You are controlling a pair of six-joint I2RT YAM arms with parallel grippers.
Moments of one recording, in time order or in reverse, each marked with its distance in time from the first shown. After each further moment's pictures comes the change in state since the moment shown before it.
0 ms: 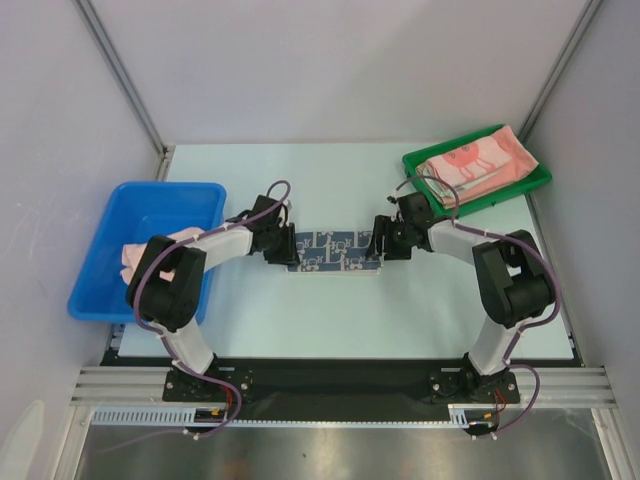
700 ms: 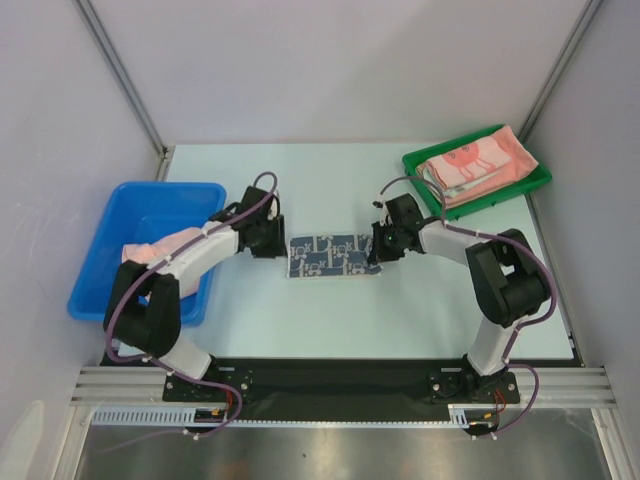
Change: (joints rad) left arm -0.003 -0.183 0.023 -0.204 -0.135 -0.001; right arm 0.067 0.022 0.009 0.010 0.038 -0.091
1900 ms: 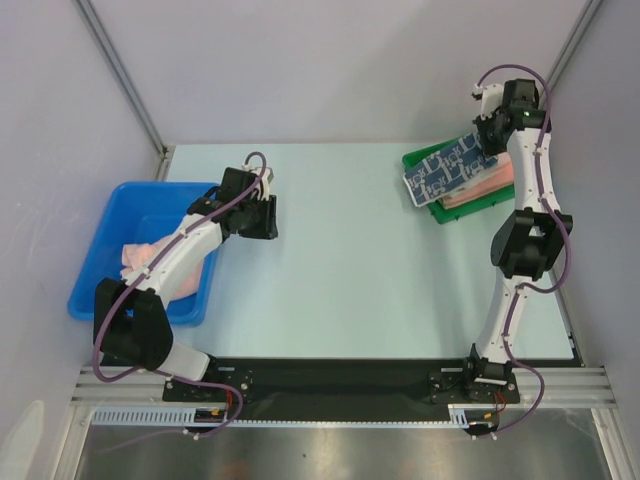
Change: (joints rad) left arm 0.071 -0.097 0.150 -0.094 0.010 0.231; right arm -0.554 0.392 1.294 -0.756 0.201 -0.752
